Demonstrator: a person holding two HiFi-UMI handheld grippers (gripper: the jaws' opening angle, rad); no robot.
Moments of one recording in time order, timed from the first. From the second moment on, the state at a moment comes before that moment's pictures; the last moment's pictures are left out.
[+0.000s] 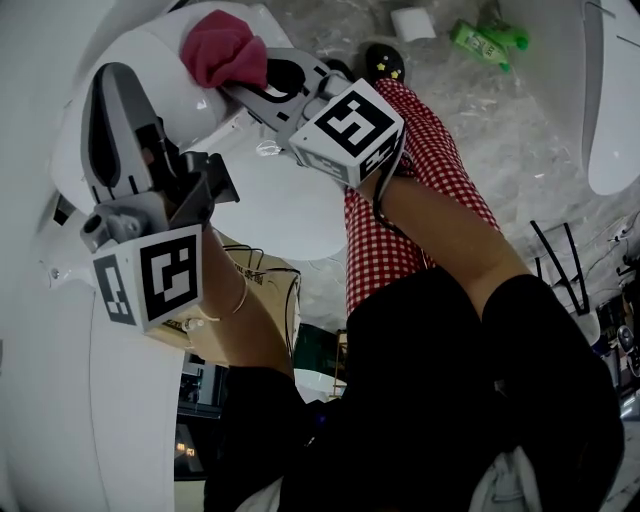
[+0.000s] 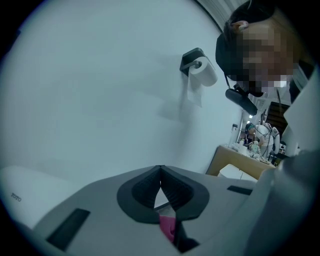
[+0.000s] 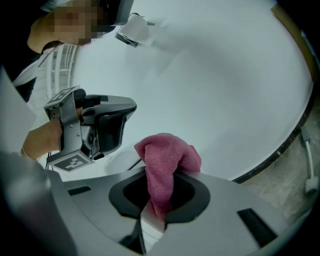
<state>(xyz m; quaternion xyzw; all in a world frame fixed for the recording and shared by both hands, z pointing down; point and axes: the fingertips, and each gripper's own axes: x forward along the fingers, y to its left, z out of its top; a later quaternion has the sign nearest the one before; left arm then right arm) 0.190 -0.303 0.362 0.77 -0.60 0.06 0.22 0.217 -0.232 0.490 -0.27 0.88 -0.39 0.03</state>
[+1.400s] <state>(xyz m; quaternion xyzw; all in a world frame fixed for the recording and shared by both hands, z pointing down) 0.185 -0.290 0.366 0.76 -0.60 0.05 0.23 0.224 -0.235 0.623 -0.29 0.86 -0.38 -0.18</state>
